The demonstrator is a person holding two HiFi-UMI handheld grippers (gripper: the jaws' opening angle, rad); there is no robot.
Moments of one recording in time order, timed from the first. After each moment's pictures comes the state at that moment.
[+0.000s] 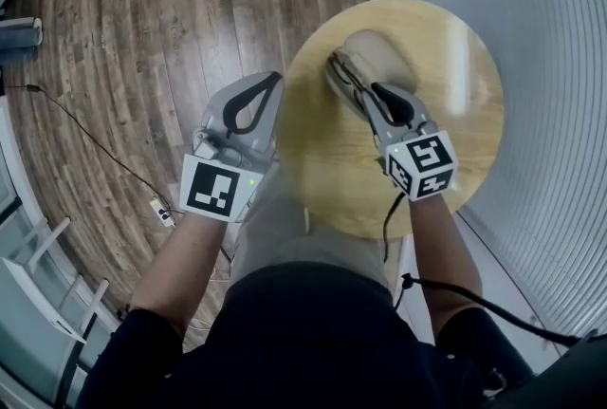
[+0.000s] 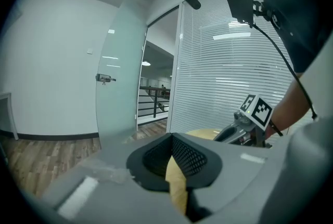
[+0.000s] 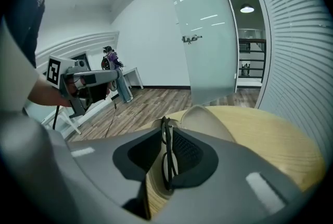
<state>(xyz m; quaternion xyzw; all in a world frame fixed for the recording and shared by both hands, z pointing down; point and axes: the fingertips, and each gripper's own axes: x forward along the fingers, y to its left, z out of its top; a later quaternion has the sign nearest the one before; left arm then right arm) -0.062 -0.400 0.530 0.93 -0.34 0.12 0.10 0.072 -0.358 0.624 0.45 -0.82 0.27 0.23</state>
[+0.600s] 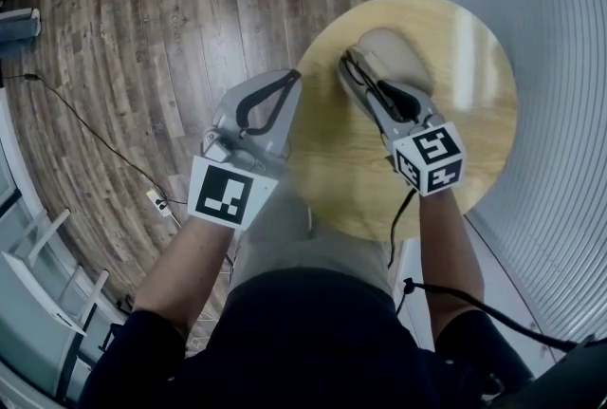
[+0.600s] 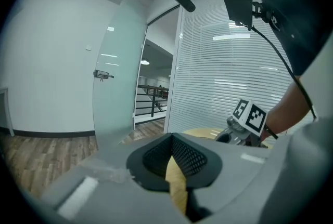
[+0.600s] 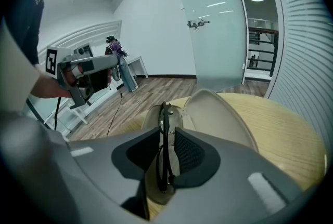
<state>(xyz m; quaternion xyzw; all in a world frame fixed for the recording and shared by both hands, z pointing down) -0.054 -0.404 0.550 0.93 -0.33 0.12 0.11 0.063 -0.361 0.667 0.41 -0.82 0.30 0.28</state>
